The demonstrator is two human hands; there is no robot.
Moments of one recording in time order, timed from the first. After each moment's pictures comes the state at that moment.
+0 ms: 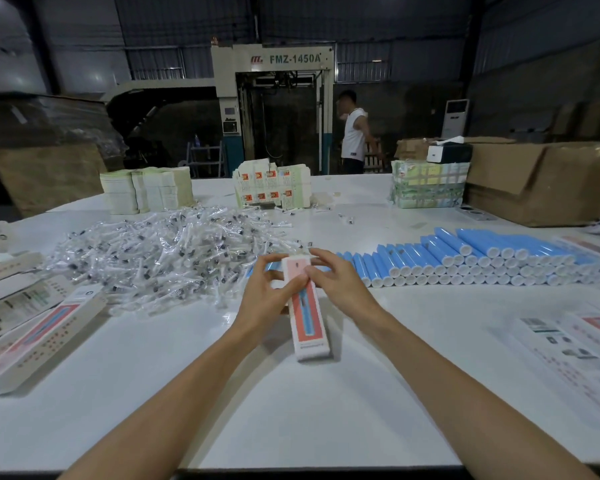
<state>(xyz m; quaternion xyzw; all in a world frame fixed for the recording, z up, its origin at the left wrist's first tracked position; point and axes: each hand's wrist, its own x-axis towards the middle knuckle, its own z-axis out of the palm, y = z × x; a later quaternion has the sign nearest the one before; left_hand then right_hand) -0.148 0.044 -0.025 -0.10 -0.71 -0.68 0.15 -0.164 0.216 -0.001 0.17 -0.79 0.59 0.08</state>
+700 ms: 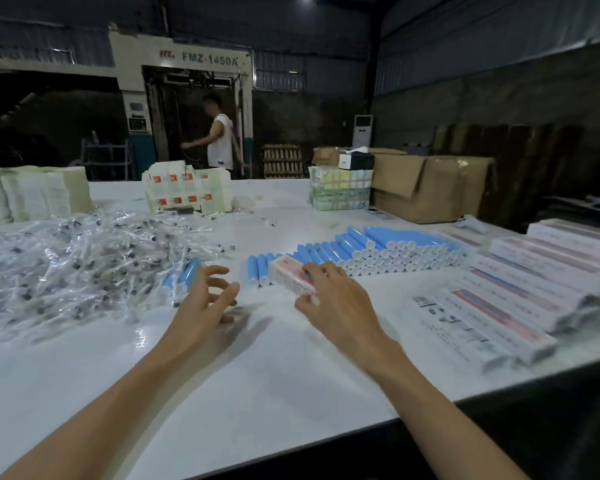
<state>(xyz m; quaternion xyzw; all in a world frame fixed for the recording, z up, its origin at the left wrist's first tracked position) -0.138 0.054 -0.034 -0.17 -0.76 -0.62 0.09 -0.078 0.304 0.000 0.07 -0.95 0.13 0.28</state>
